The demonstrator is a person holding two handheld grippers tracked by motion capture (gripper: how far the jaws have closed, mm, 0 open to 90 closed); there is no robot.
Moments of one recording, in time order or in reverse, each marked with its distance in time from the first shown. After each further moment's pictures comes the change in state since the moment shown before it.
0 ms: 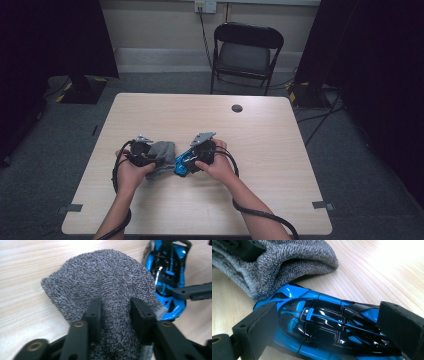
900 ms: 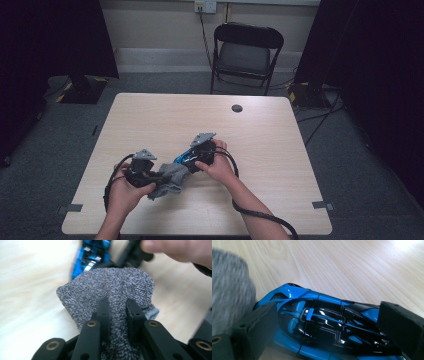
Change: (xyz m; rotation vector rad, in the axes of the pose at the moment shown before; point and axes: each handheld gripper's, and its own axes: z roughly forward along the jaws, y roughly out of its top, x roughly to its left) left arm -0.055 -0.016 -0.066 0.014 -0.178 0.133; right arm 0.001 -0.001 0.000 -0.007 -0.005 0.005
